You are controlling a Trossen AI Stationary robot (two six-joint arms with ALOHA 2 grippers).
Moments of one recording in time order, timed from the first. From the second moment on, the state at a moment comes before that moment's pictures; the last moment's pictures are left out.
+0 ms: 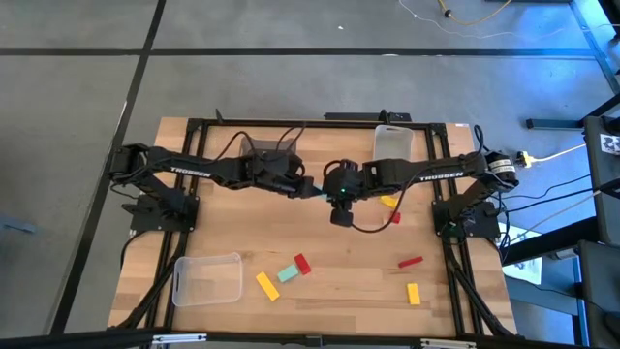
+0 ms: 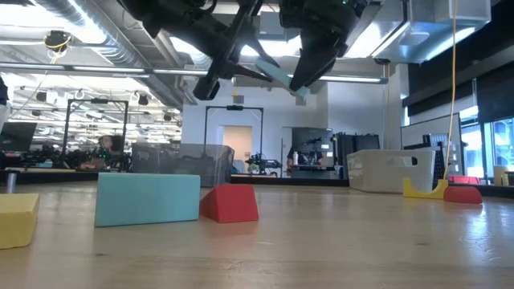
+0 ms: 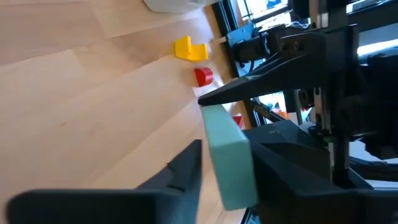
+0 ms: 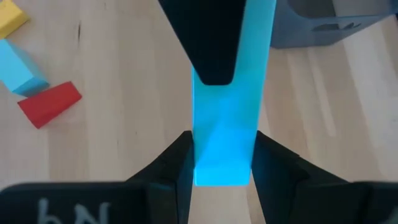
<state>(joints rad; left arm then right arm) 0.11 1.50 0.96 0.13 0.08 -1.19 0.04 1.64 1.35 -0.71 0.17 0.12</state>
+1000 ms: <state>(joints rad) 0.23 1.15 0.94 -0.11 -0.17 -0.52 0.04 1.15 0.86 -0.67 0.09 0.41</state>
